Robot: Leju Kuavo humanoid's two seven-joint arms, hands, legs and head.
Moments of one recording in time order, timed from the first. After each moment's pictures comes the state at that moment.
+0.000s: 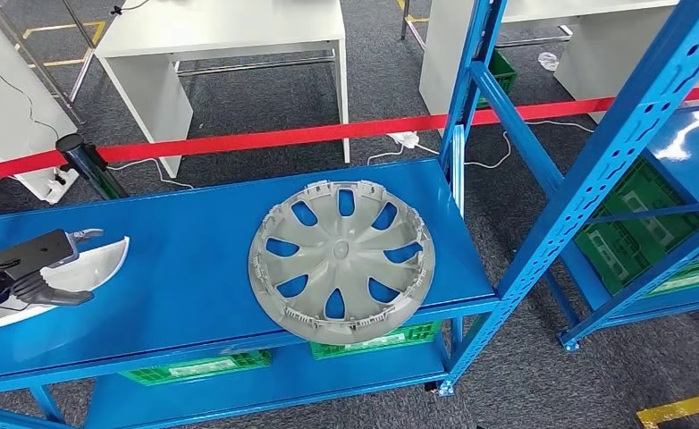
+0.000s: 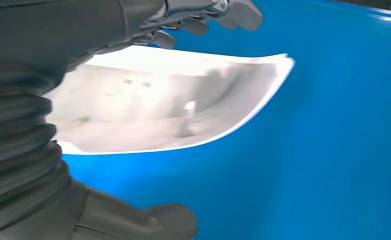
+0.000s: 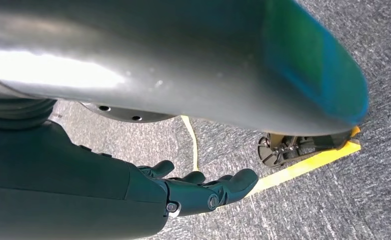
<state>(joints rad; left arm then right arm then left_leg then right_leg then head) -0.53 0.70 -0.28 -0.88 -0.21 -0.72 -0.27 -0.03 0.05 0.26 -0.16 -0.47 -0.06 0.08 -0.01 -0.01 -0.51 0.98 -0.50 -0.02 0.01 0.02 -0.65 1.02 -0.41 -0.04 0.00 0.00</state>
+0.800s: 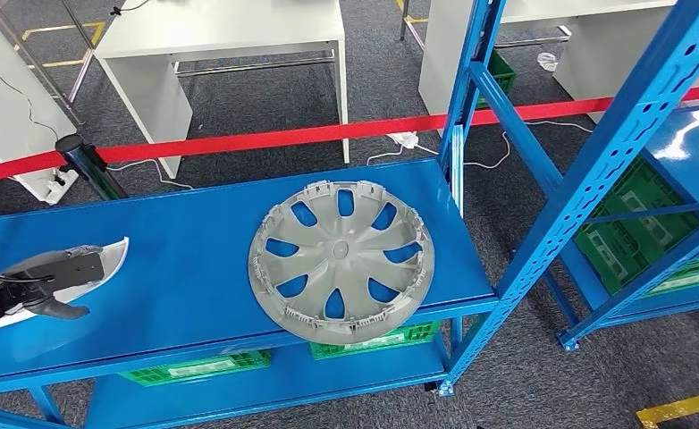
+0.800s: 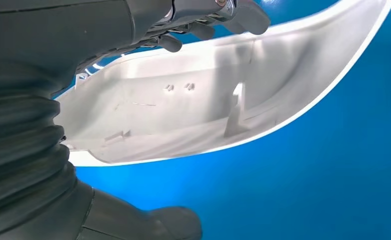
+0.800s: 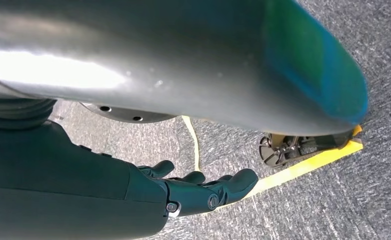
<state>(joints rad) -0.58 0.70 -0.43 -0.82 -0.44 -0.59 -0.20 -0.03 0.04 0.26 -0.16 -0.48 -0.07 0.09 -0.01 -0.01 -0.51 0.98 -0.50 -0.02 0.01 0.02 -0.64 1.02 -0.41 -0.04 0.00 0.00</state>
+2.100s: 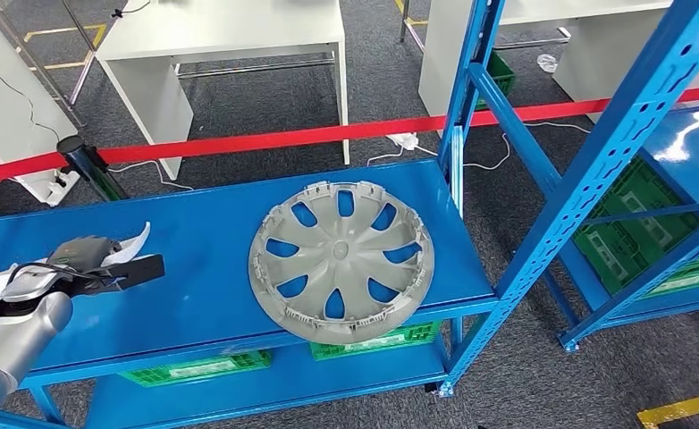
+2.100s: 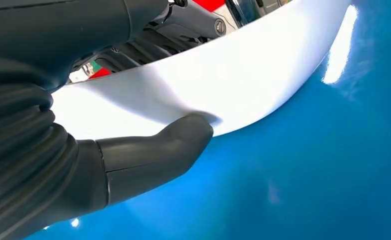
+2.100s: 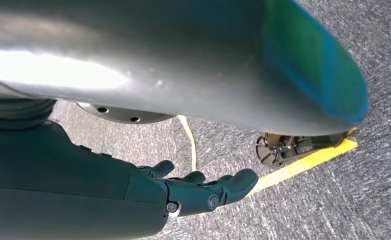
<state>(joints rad) -0.65 0.48 -0.51 -0.65 -0.80 -0.24 -0.01 -0.03 0.05 0.26 -0.16 -0.49 -0.08 0.08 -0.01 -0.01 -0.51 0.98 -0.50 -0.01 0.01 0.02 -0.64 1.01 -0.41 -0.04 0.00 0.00</state>
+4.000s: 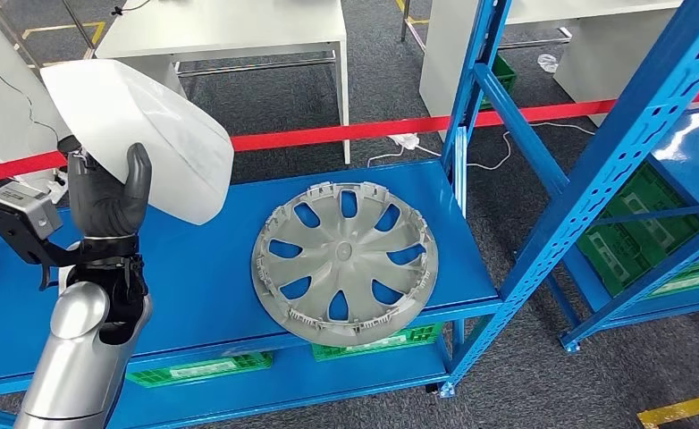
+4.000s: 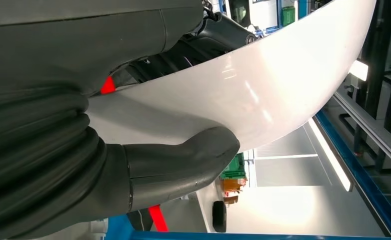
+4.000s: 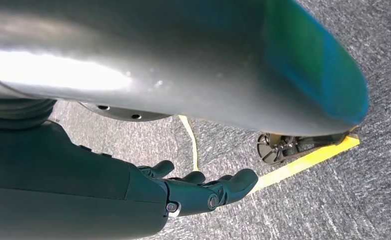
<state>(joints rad) -0.40 0.10 -0.27 -1.56 0.24 0.10 -0.37 -0.02 0.05 0.26 -0.16 -0.49 -0.09 0.07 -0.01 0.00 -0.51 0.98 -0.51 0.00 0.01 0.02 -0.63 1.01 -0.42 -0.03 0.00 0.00</state>
